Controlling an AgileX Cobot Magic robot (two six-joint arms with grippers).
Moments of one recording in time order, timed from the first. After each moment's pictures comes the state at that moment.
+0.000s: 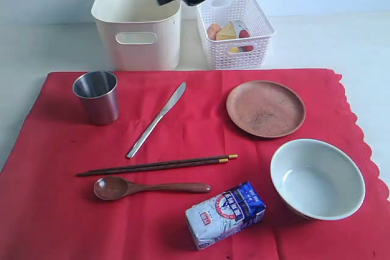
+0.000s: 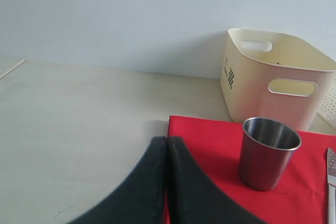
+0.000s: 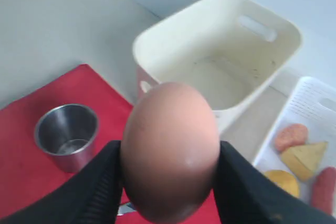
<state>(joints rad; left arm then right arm) -0.01 0.01 0.00 0.02 0.21 -0.11 0.76 1.60 -1.26 0.21 0.33 -0.29</state>
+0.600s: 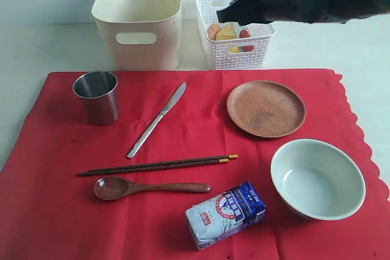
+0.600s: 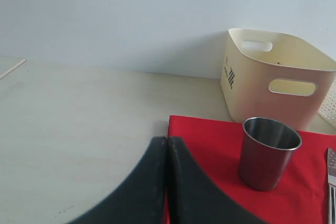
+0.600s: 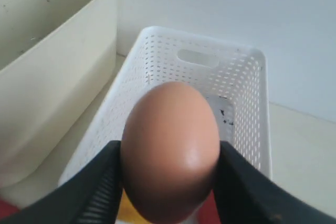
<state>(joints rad) -0.01 0.01 0.00 0.02 0.21 -0.11 0.49 1.99 -1.26 0.21 -0.15 -0.26</state>
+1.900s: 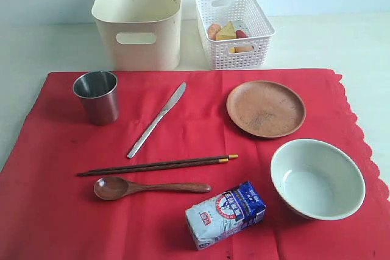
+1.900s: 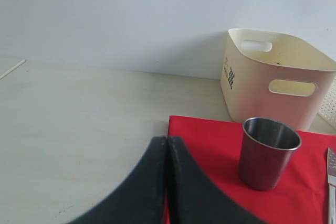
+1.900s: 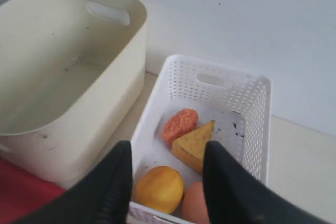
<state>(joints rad) -0.01 0.01 0.00 0.02 0.21 -0.11 0.49 1.80 -1.34 0.34 0.18 -0.38</state>
